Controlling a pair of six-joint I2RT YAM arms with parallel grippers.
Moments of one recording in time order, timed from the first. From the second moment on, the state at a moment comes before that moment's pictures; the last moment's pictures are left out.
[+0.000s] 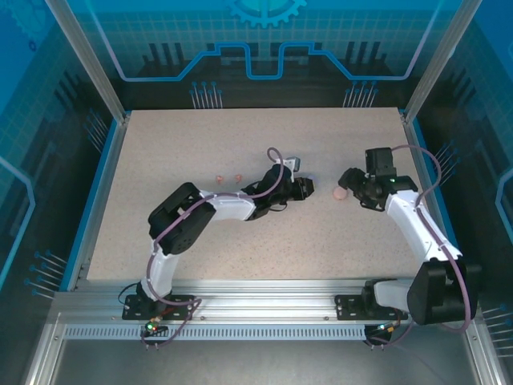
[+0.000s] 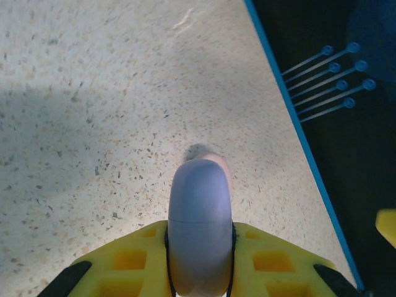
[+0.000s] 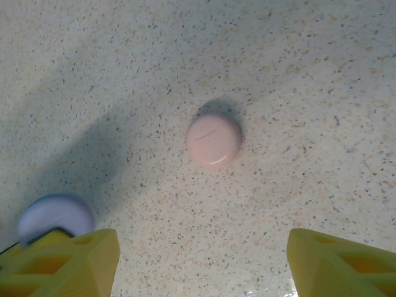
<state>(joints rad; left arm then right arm) -0.79 2.09 1.27 0.38 0.11 -0.88 0.05 1.24 0.95 -0.69 -0.03 0.71</state>
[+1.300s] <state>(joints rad) -0.74 2.31 1.81 -0.47 0.06 -0.96 0.00 1.23 0.92 -0.62 -0.19 0.71</state>
